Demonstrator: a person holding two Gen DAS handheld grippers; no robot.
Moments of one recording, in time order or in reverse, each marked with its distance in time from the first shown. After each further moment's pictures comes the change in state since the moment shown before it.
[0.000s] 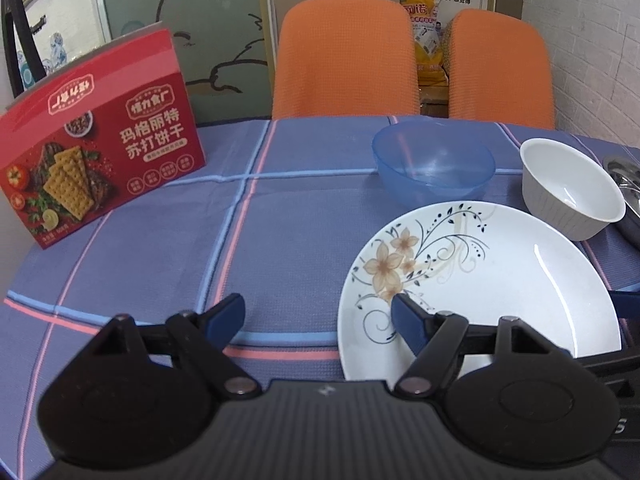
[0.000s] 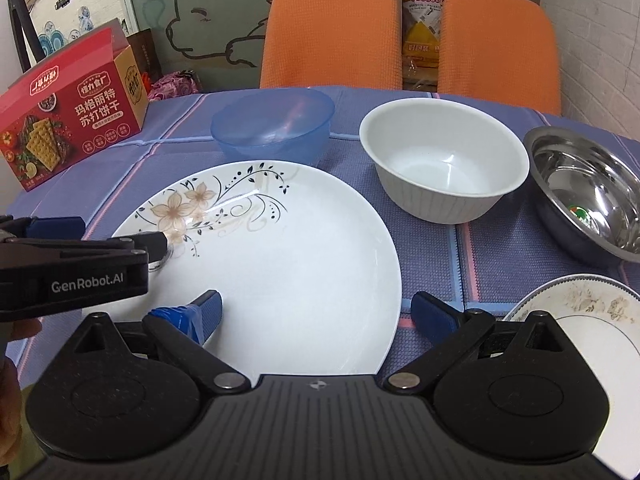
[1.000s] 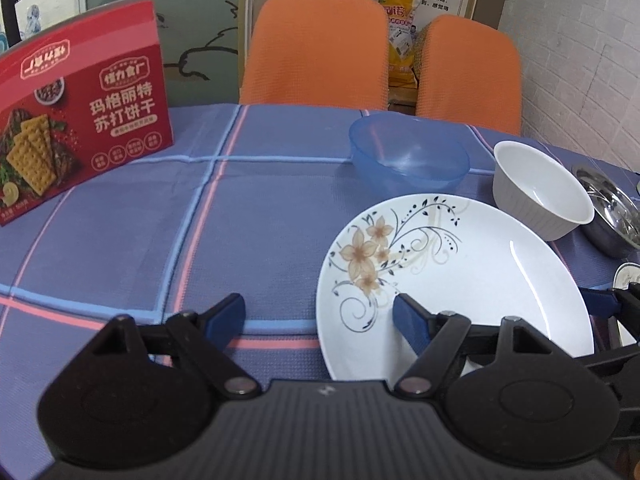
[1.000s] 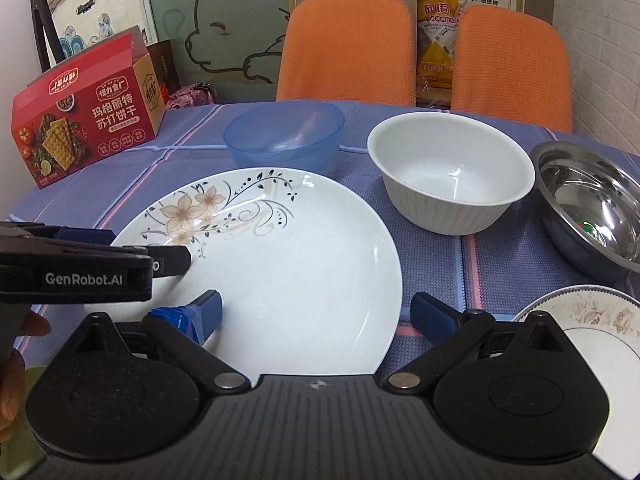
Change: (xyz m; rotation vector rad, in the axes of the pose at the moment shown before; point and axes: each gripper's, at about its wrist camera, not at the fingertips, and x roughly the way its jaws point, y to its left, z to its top) left arm 0.010 0.012 -0.008 -0.051 0.015 -0.166; right arm -0.003 -0.009 -0.005 -0.016 -0.068 0.052
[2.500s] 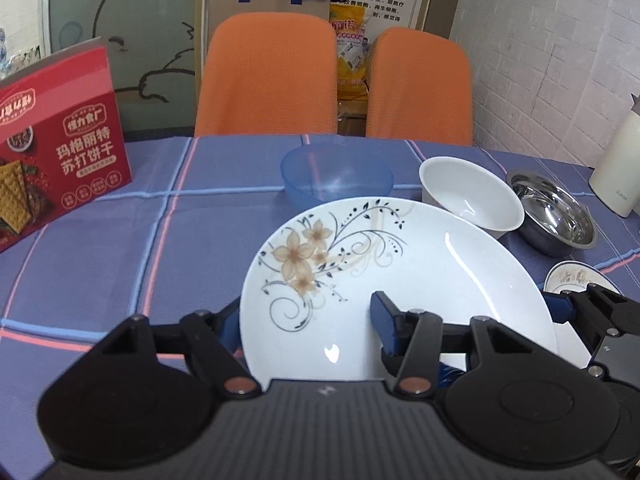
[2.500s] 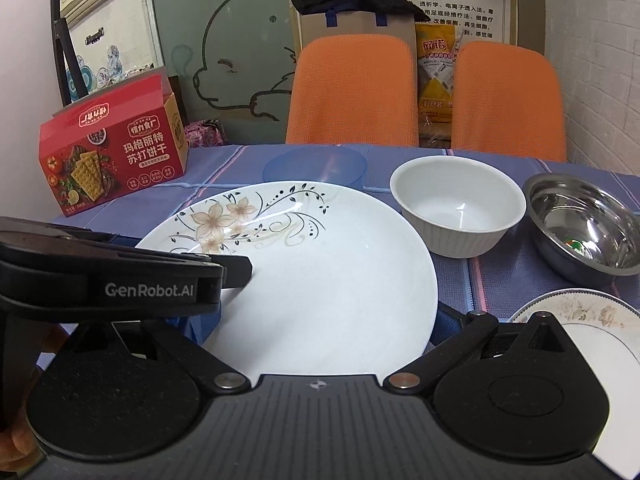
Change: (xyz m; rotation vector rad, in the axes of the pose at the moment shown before) left arm -0.036 -0.020 0.009 0.060 -0.038 -0.112; right arm -0.039 0.028 -0.007 0.011 -0.114 0.003
